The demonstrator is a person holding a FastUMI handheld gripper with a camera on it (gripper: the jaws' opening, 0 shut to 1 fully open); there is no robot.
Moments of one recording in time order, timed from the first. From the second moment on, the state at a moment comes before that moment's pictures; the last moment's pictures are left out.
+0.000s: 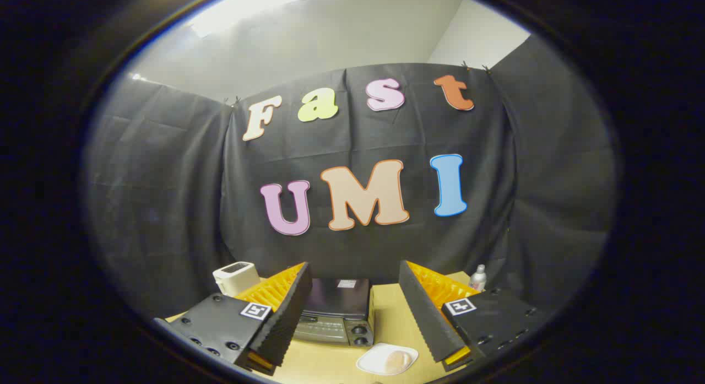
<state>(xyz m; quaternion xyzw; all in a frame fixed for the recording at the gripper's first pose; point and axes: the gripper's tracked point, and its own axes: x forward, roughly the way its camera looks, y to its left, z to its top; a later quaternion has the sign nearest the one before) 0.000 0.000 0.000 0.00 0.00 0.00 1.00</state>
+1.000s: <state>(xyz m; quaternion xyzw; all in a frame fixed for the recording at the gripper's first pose) -0.011 0.002 0.008 -0.05 -0.02 -0.02 1.00</state>
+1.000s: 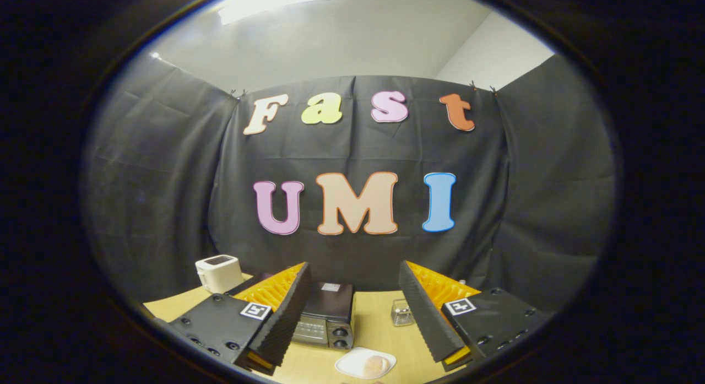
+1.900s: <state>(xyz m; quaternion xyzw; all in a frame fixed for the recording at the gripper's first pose) 0.007 0.103 -0.092 -0.01 0.00 0.06 1.00</state>
